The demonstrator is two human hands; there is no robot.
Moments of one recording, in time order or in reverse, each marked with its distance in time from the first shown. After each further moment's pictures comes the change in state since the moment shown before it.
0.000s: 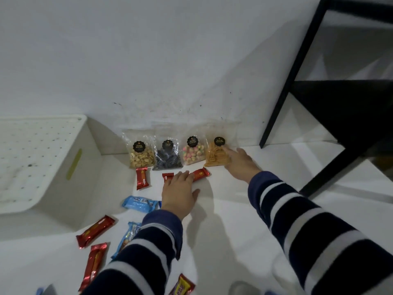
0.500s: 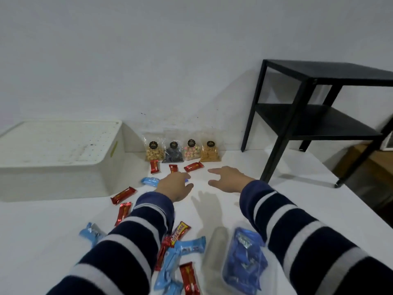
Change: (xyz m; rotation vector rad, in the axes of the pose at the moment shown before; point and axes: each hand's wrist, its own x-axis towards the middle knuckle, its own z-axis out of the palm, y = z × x) left_hand -0.165 0.019 -0.076 -0.127 -0.033 0.003; right_hand -0.227 -0.035 -0.020 -0.298 -0.126 -0.121
